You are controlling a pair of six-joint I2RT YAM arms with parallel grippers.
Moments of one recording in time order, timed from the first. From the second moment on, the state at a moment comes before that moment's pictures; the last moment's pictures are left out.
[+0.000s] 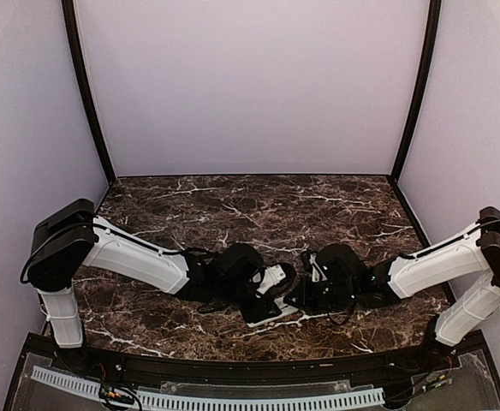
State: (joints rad) left arm -1.14 1.90 1.06 0.02 0.16 -0.02; right arm 1.01 1.49 0.55 0.18 -0.13 0.98
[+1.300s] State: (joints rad) left arm -1.13 1.92 0.96 0.29 0.21 -0.01; right arm 1.03 1.48 0.55 0.15 -0.13 0.97
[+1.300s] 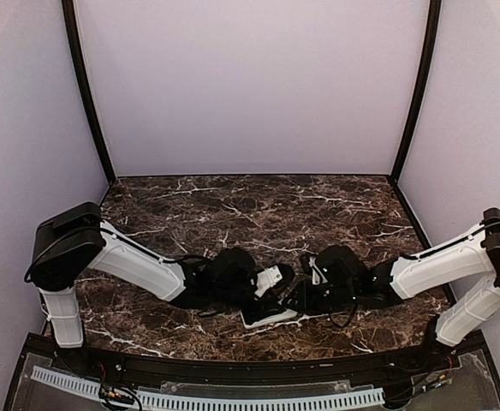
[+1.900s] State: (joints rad) left arm -1.13 1.90 0.94 0.24 0.25 0.06; right arm 0.99 1.38 0.57 -0.06 -0.18 0.87
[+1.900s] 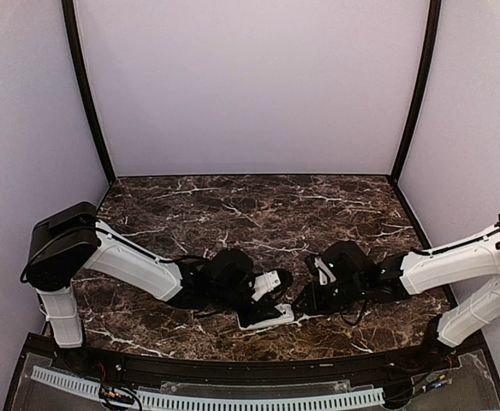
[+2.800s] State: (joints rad) left arm -1.13 1.88 0.94 0.20 0.26 0.07; right arm 1.04 1.49 0.47 0.12 -0.36 1.03
